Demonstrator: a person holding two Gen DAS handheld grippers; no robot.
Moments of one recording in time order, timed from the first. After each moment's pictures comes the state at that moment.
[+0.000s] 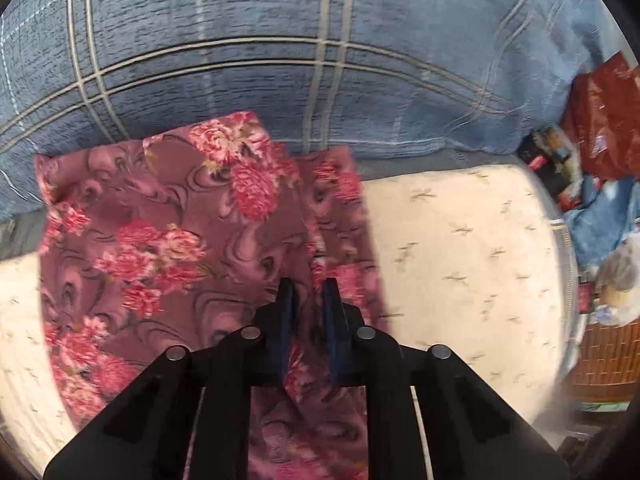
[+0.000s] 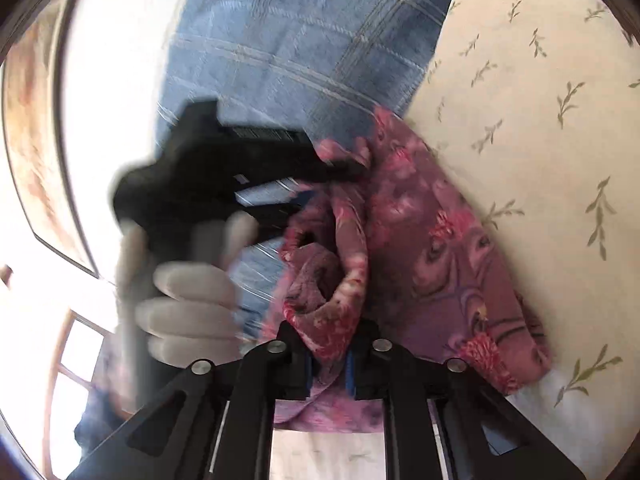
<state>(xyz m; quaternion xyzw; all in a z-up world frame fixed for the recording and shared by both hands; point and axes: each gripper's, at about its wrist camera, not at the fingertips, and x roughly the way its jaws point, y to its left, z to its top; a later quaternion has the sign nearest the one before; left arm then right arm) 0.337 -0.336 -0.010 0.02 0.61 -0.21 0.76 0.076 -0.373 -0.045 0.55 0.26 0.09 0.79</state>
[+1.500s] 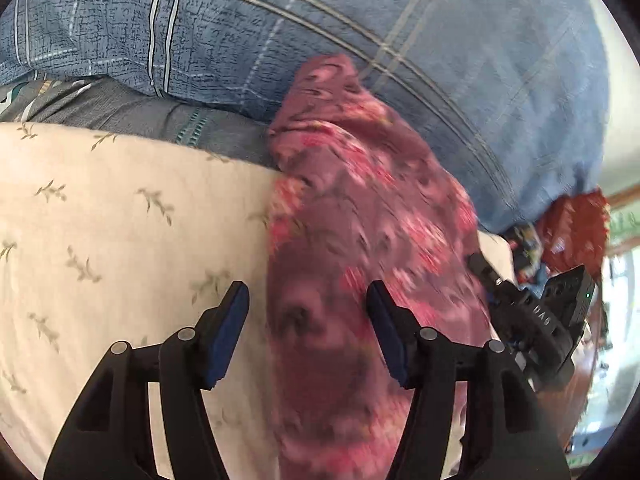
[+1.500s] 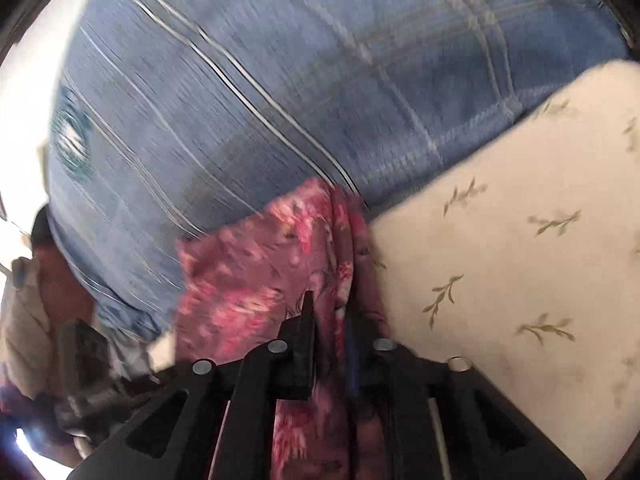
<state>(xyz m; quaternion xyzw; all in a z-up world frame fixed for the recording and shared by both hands) 0.331 -0.152 -0.027 -0.18 0.60 -0.21 0.75 0.205 -0.430 -0.045 0.37 0.41 0.00 0.83</state>
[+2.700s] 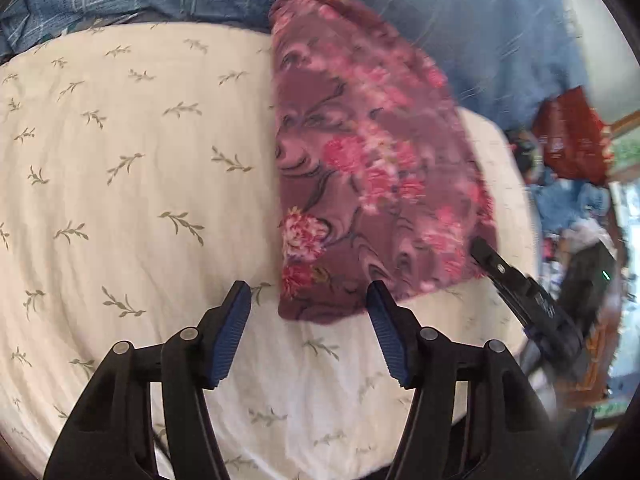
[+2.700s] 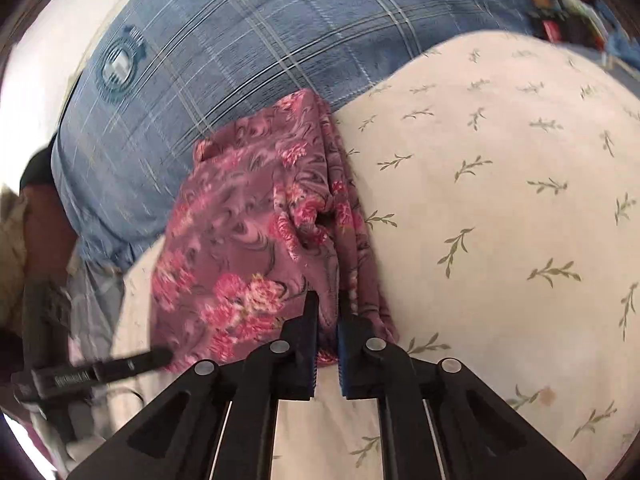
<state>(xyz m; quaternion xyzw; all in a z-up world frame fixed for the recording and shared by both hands) 0.202 -0.159 -0.023 -0.11 0.61 -0.23 0.75 0.079 -0.365 -0.034 0.32 0.44 -0.05 0.84</state>
